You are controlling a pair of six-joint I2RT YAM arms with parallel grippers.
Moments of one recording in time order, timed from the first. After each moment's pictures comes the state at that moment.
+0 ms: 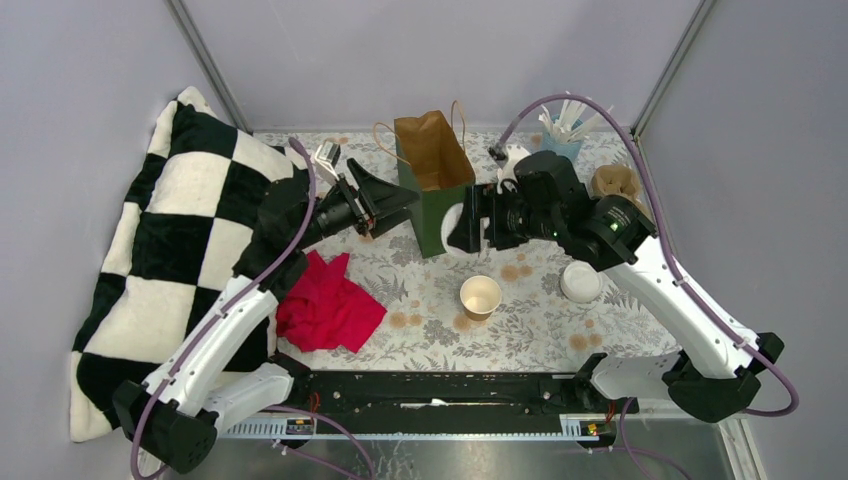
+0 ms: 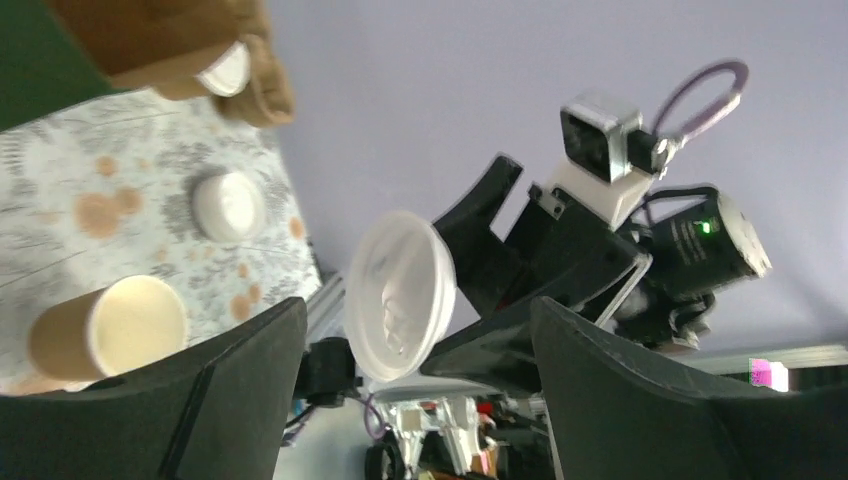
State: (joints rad) left arm -0.47 0.98 0.92 0.12 0.58 -1.33; right arm 0.80 1.26 1.59 -0.91 -0.11 0.57
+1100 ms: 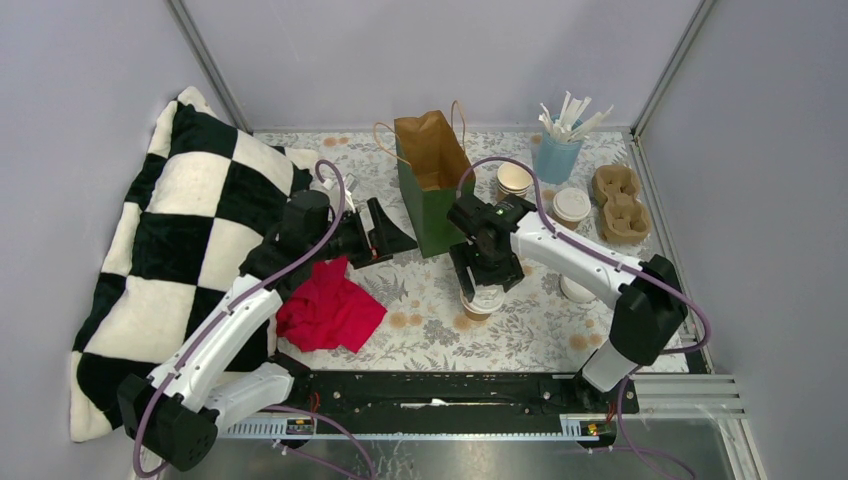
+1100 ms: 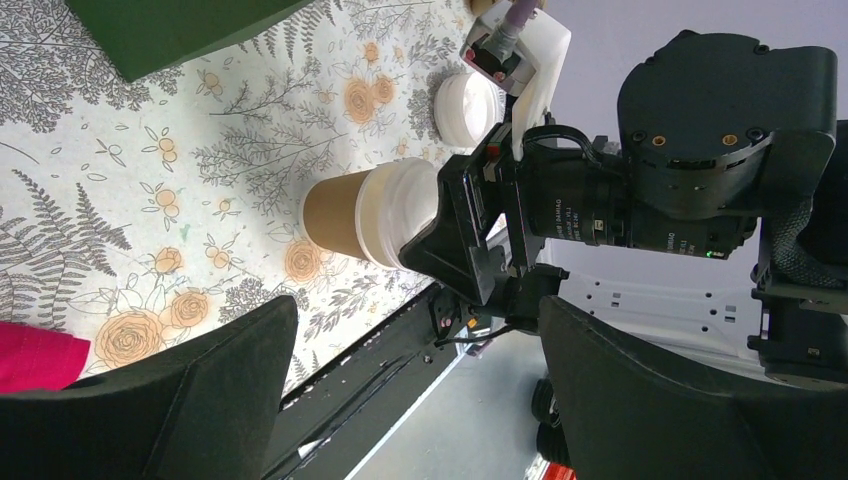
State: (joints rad) left arm -0.47 0.99 0.92 -0.42 0.50 -0.85; right arm 0.80 1.61 1.36 -1.20 0.03 0.50
